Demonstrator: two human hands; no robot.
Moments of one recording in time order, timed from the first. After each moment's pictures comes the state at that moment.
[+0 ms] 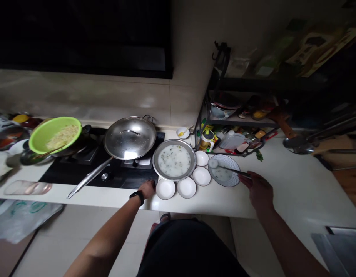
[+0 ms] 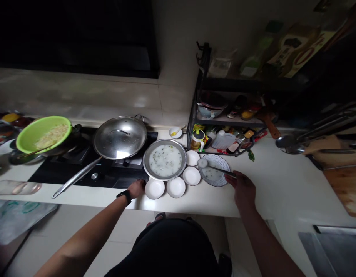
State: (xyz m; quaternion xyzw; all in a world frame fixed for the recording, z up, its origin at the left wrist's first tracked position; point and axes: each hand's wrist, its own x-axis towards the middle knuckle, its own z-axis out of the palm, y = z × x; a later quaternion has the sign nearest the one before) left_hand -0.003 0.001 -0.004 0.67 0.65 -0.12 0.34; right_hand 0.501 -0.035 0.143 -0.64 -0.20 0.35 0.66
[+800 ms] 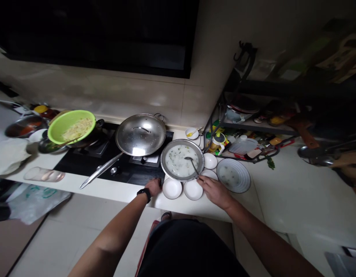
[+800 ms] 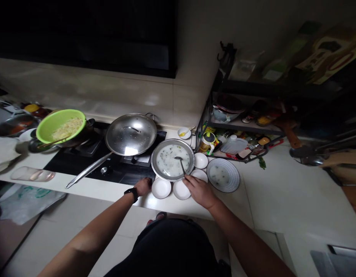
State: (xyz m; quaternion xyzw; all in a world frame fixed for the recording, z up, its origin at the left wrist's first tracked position) left_hand -0.005 -0.002 -0.009 0.68 0.64 -0.11 0.33; right_hand 0.362 -0.015 0.127 -0.37 -0.91 0.06 0.18
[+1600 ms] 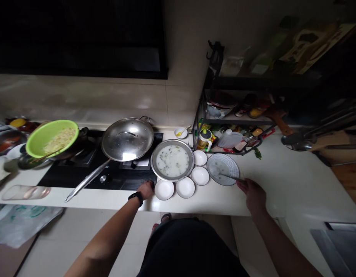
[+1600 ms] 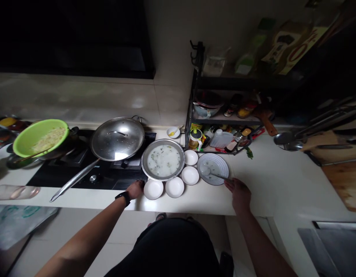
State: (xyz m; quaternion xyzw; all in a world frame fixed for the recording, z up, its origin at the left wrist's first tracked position) left_hand -0.009 0.001 -0.015 0.68 0.65 -0.11 0.33; right_hand 0.523 -0.058 0.085 -0.68 -0.15 0.34 0.64
